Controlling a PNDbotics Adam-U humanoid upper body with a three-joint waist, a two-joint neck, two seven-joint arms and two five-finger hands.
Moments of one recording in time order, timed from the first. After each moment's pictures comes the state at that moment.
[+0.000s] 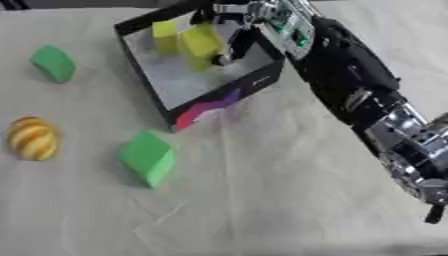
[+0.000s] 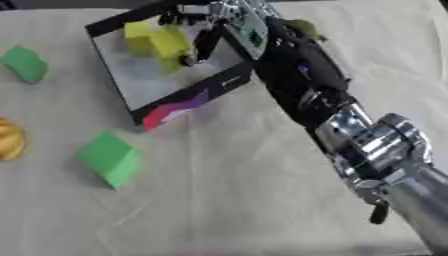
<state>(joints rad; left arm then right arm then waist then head) -0.41 0.42 0.13 -1.92 0.27 -0.07 0.44 -1.23 -0.31 0.25 -0.82 0.76 -0.30 0.53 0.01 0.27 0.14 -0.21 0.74</state>
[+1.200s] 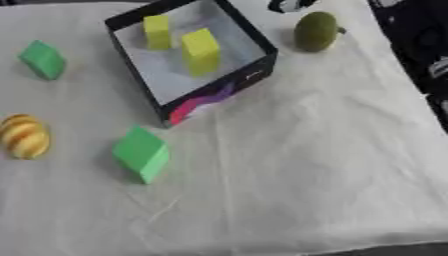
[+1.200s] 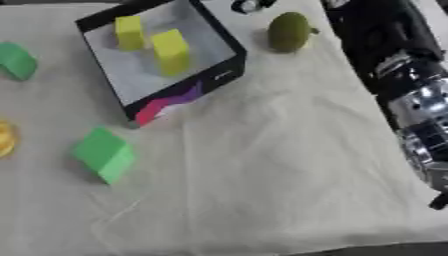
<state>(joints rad) -0.37 0.45 0.14 -1.92 0.25 -0.06 0.48 -1.23 -0.60 0.18 -0.93 0.47 -0.34 0.81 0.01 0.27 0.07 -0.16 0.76</state>
